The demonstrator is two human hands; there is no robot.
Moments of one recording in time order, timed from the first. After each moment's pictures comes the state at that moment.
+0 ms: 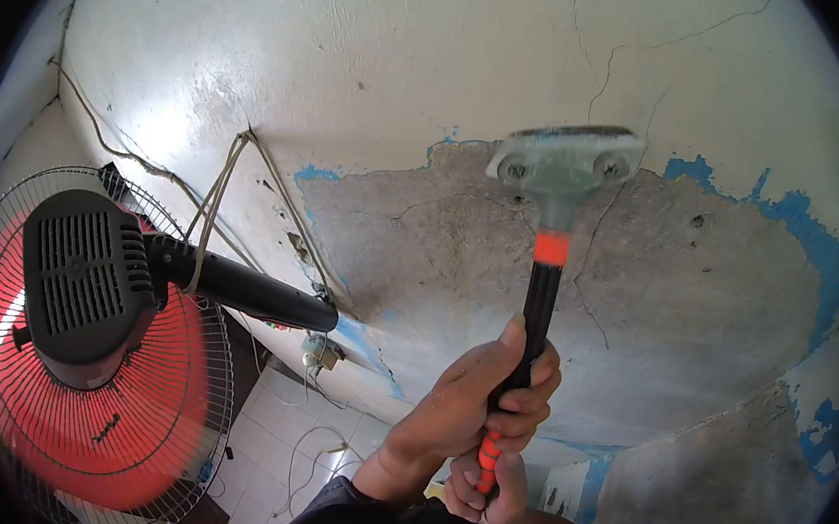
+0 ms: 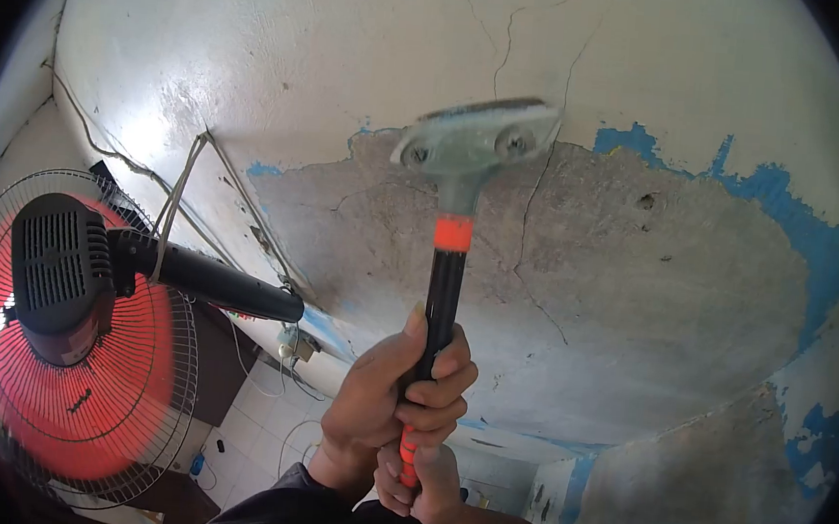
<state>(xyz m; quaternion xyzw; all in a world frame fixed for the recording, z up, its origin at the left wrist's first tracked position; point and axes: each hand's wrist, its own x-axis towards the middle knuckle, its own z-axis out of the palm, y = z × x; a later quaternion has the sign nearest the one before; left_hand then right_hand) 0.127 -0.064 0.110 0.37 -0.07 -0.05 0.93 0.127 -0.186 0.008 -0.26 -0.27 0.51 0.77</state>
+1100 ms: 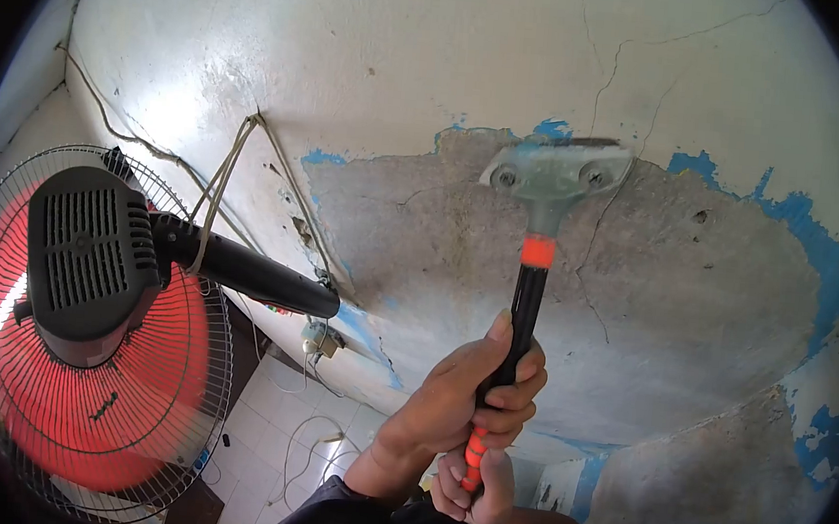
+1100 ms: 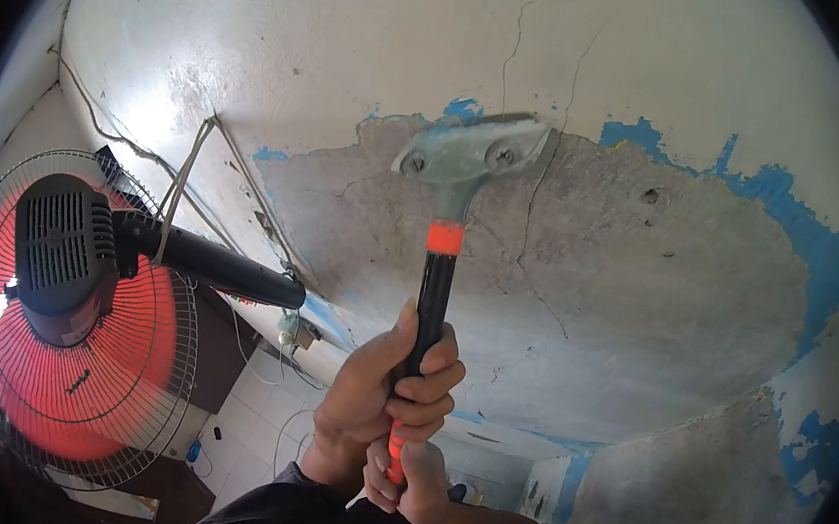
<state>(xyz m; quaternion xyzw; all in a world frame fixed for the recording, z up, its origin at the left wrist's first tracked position) 0.117 -0.066 0.104 0.35 -0.02 -0.03 0.94 0.110 -0.189 0.010 -0.27 -0.25 0.52 0.77</state>
